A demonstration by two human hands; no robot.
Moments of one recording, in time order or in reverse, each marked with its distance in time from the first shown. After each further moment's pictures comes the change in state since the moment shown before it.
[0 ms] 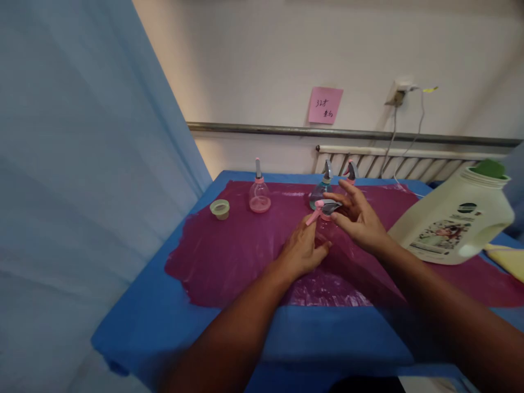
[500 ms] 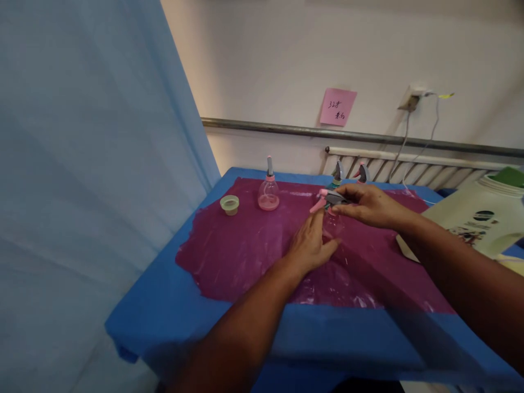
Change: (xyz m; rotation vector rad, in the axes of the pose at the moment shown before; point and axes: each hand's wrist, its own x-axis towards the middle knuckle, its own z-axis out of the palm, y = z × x) left_hand 0.000 0.001 -0.001 0.006 0.067 -0.078; right_hand 0.059 -0.049 -0.020 -0.435 -0.395 0.032
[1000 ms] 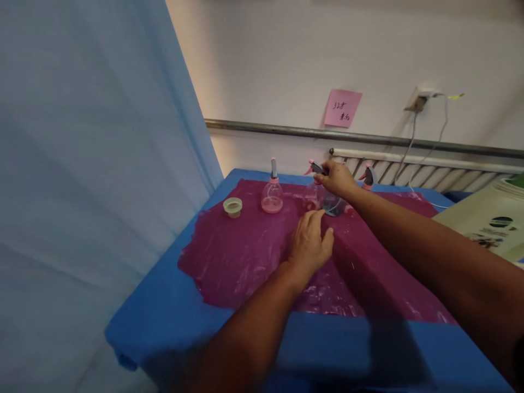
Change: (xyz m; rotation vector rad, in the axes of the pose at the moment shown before) left_hand 0.001 -0.001 -0.006 0.086 0.229 -0.003; right_hand 0.133 0.027 0.034 -0.580 0.320 0.258
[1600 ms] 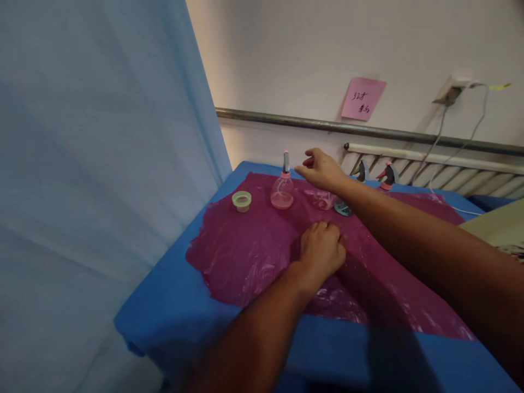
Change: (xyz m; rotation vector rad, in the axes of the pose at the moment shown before) left_hand -0.002 0.015 -0.006 0.311 -0.268 -0.116; right_hand 0.010 -0.065 0.035 0.265 -0.080 -0.126
